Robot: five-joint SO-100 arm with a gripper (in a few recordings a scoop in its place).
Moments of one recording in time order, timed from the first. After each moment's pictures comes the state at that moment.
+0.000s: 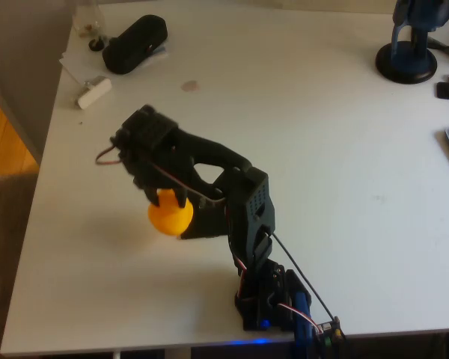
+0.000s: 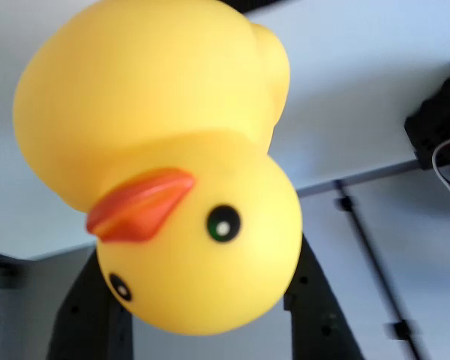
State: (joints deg) arm -47.7 86.3 80.7 101.1 -33.6
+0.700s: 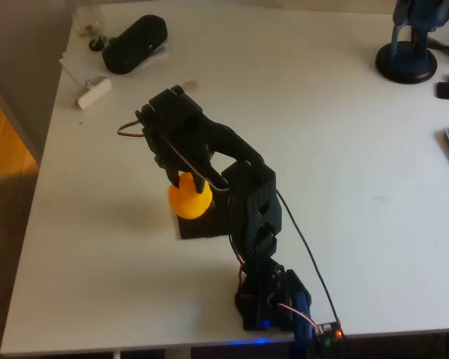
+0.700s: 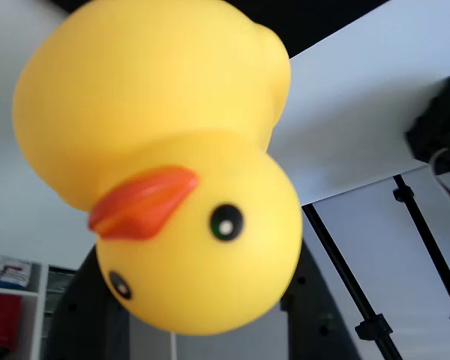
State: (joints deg) arm -36.7 86.3 82.7 103.3 -33.7
